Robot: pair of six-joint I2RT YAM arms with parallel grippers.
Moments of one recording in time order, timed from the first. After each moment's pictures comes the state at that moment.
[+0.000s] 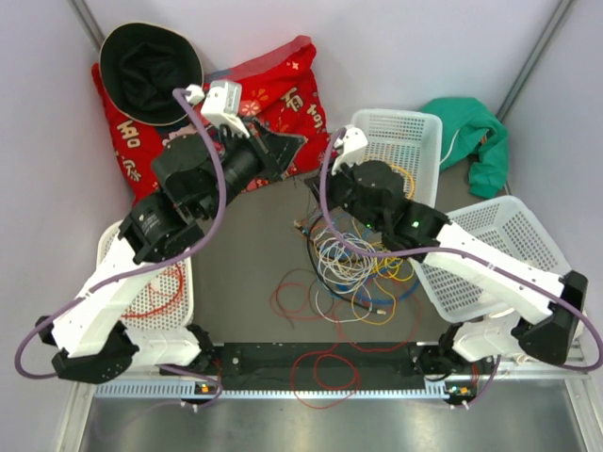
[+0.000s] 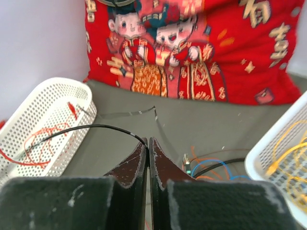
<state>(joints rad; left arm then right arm) -0.87 1.23 1.78 -0.47 -0.20 -0.50 0.97 1.32 1.31 -0.12 0.26 0.26</state>
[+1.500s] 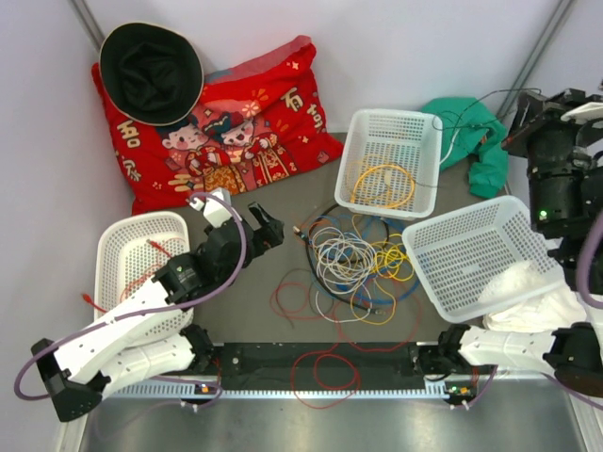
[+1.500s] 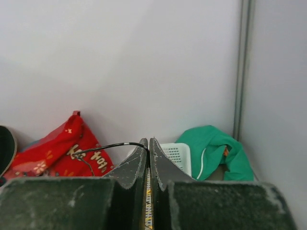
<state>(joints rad) -0.87 0.87 0.89 -0.52 -0.59 -0.97 0.96 1.05 1.92 -0.38 1.03 -0.21</state>
